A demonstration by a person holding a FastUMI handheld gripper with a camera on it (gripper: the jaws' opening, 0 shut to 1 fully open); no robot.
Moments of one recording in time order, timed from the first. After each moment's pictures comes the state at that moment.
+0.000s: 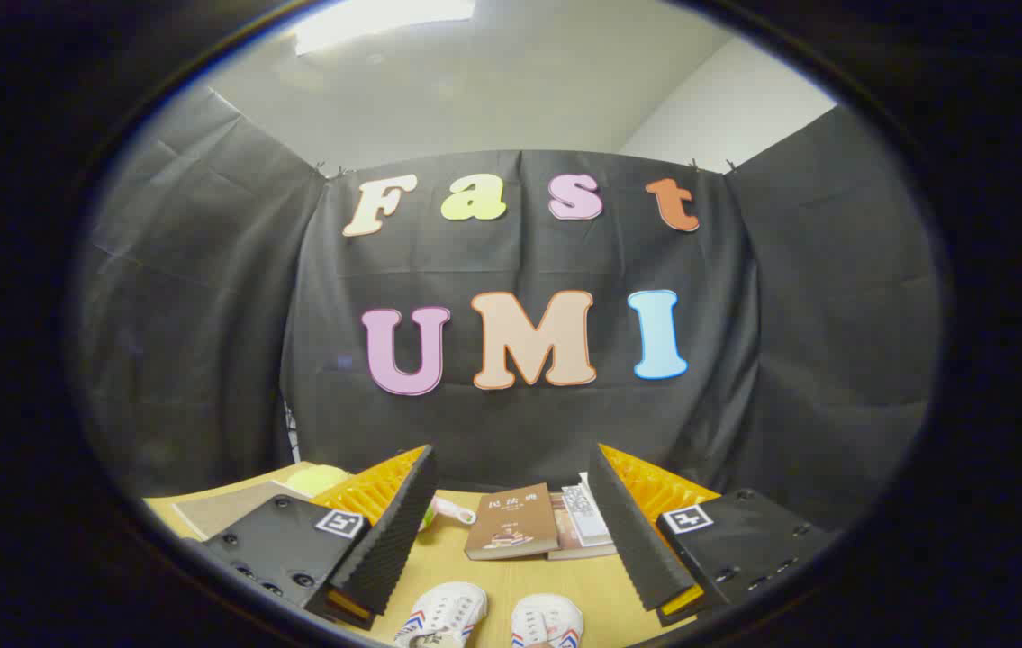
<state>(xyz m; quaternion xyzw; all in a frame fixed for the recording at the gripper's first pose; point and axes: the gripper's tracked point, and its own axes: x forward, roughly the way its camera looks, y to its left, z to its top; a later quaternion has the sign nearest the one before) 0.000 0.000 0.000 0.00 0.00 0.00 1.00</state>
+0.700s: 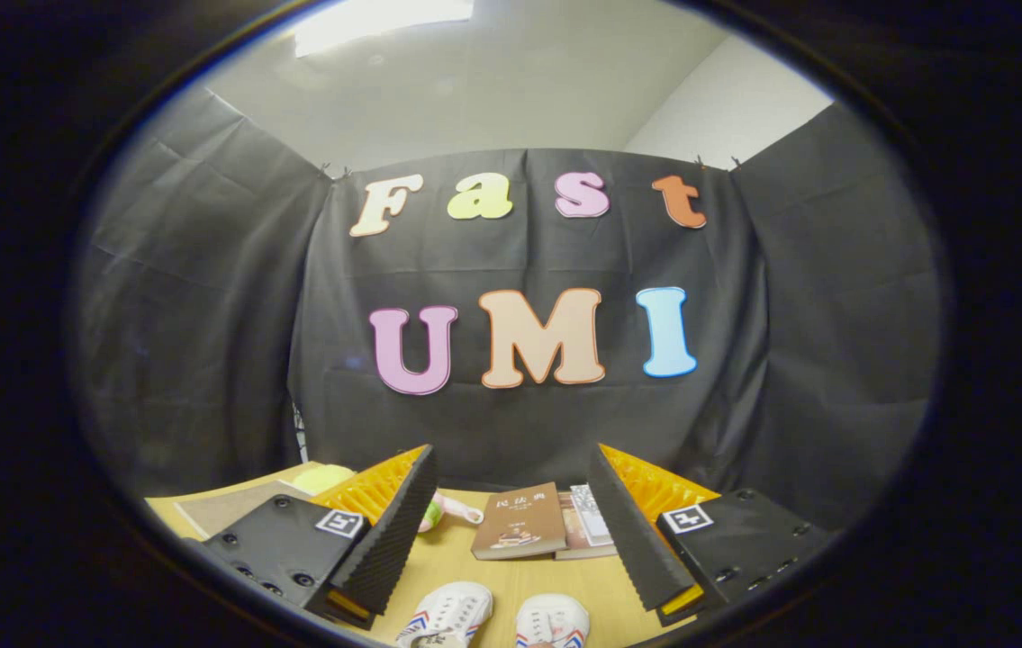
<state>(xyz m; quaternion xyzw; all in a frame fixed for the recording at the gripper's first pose) 0.000 0.007 -0.001 0.01 0.00 0.02 1.00</state>
